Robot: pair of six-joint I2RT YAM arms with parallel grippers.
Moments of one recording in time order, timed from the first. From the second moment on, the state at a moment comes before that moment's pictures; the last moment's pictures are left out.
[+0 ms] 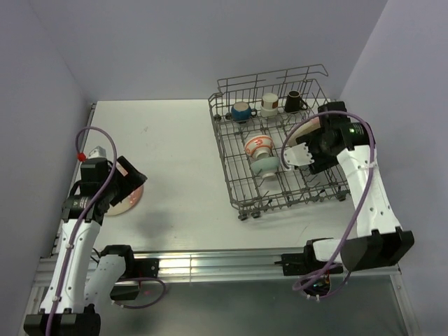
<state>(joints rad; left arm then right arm) -0.01 0.73 0.81 -0.79 0.06 -0.66 0.08 1.31 1.48 -1.33 0.08 -1.87</state>
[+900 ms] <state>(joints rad) -0.13 1.64 1.05 -0.79 -0.27 -0.61 0.65 1.31 1.30 -0.57 -0.73 -0.61</state>
